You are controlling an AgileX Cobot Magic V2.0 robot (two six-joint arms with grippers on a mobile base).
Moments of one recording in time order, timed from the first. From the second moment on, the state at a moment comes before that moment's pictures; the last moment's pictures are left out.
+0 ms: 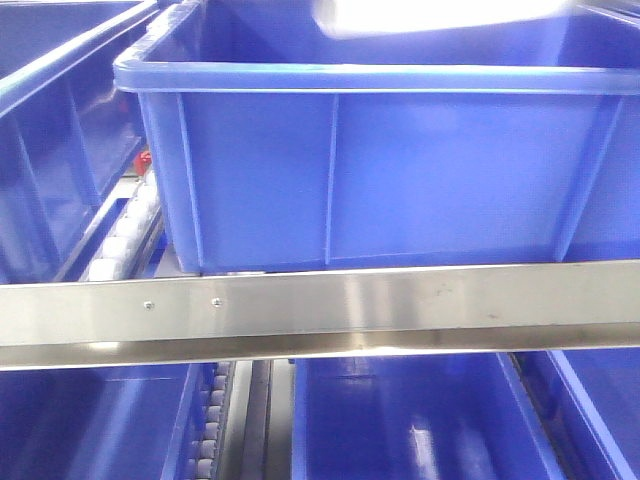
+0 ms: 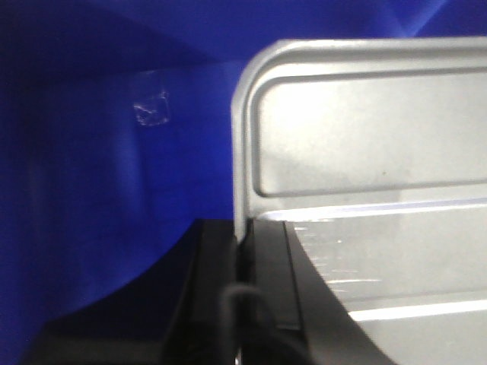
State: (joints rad) left arm -0.79 1.93 -2.01 0.36 0.86 -0.63; right arm 0.22 1.56 -1.63 -0.28 1.06 0.33
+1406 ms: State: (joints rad) left arm -0.72 2.13 -2.20 0.26 0.86 -0.53; right arm 0.19 1.72 -1.63 -0.26 0.92 0.31
